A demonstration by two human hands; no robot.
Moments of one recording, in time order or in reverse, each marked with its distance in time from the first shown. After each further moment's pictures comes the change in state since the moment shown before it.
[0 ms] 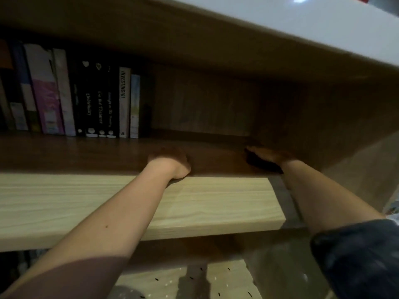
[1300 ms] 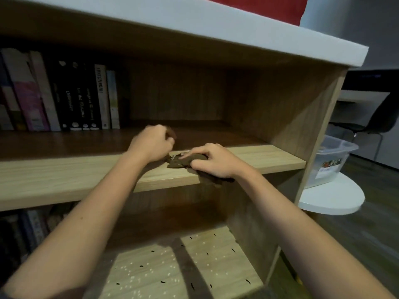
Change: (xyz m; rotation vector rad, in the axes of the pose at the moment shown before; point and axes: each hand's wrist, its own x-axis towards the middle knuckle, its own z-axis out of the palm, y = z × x) left_hand -0.071 0.015 -0.013 -0.265 0.244 0.151; right_hand -0.257 -0.055 0.047 -0.068 -0.087 -0.664
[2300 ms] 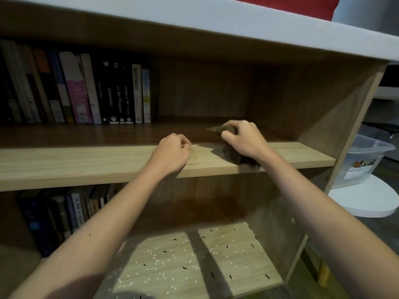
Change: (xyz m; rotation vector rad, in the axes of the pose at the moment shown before) left_hand -0.061 -0.020 -0.012 -0.125 0.035 -0.025; right_hand 0.019 -0.009 -0.003 -0.009 0.356 0.074
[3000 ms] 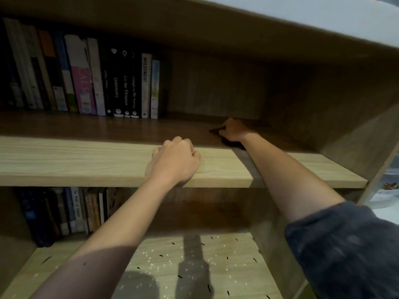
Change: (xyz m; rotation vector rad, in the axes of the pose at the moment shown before) left_hand 0.009 -0.001 0.014 0.224 0.003 -0.102; right_hand 0.120 0.043 0.052 -0.251 -0.315 0.163
